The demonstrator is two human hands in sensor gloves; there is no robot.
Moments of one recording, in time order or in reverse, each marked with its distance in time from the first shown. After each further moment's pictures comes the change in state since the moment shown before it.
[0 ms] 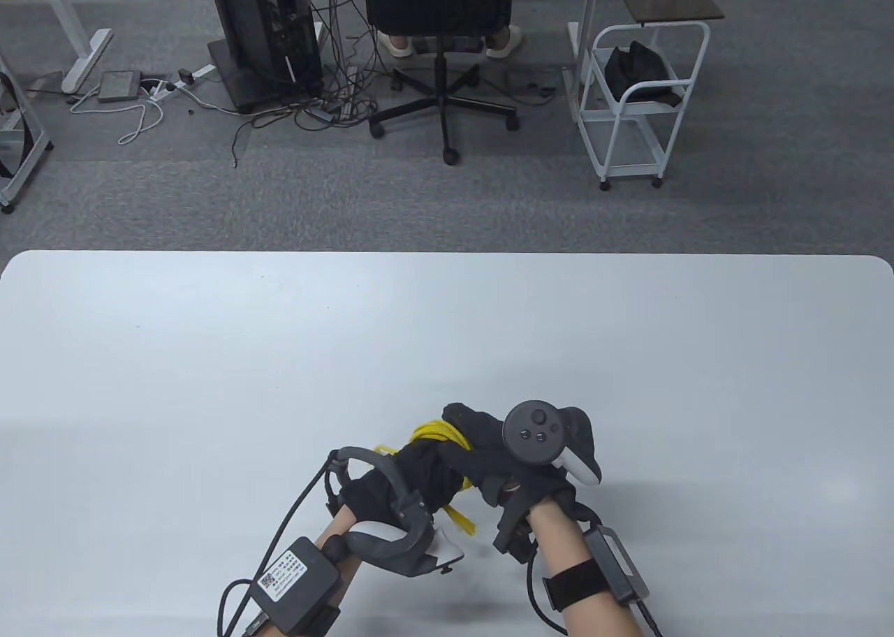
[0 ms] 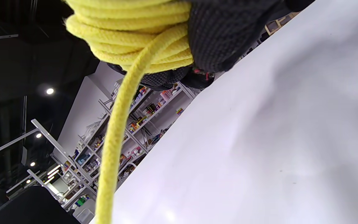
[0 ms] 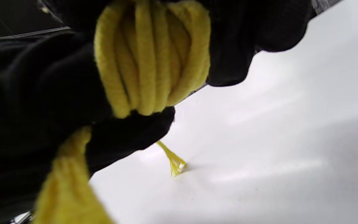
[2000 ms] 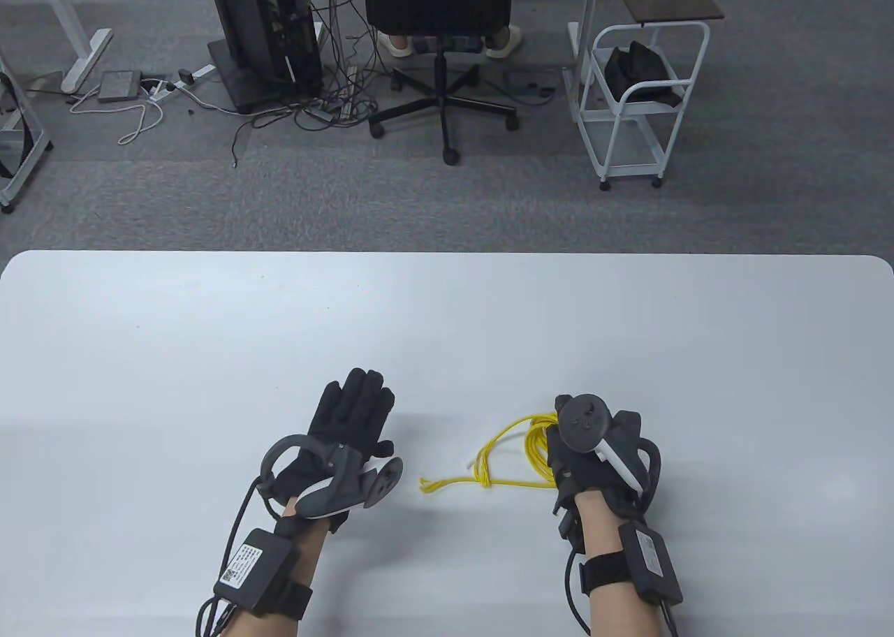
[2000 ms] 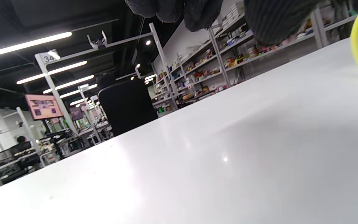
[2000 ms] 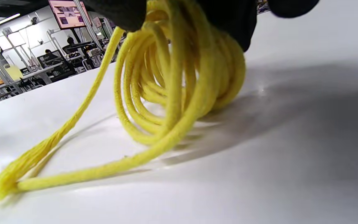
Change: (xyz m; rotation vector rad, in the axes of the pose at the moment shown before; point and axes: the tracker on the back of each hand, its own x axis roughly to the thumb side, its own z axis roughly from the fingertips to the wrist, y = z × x) left_hand -0.057 -0.082 0.050 -0.397 0.554 0.310; right_hand -0.093 -0.028 0.026 -0.010 0.570 0.332
